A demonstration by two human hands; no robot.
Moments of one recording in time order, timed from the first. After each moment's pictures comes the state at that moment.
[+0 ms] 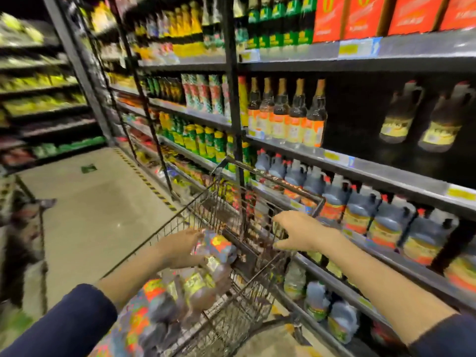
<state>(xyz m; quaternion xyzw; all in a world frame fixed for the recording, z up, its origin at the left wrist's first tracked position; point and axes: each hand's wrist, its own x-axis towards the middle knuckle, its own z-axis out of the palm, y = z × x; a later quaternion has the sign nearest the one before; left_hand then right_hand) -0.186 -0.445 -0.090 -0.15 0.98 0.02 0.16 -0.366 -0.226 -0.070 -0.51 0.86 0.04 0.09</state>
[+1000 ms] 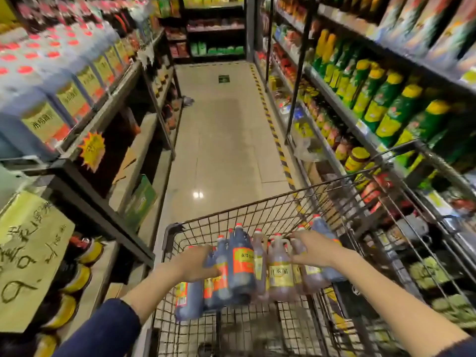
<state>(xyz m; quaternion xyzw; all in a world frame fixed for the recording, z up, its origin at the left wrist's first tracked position) -0.054 -0.616 -0.237 -0.51 0.79 0.28 0.20 -0.337 -0.551 -0.208 -0.66 0.69 0.07 0.29</state>
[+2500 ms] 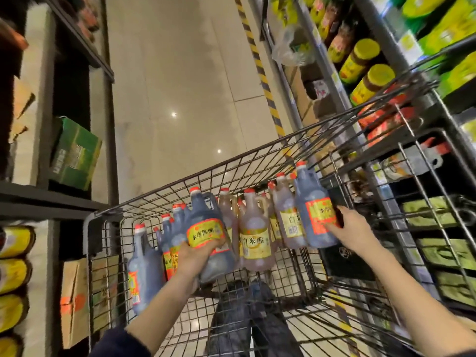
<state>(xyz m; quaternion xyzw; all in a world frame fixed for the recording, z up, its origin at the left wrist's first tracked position) -0.175 -0.632 -0.389 -0.73 0.23 0.62 -0.16 -0.496 -0.548 -0.396 -0.41 0.85 -0.05 0.33</state>
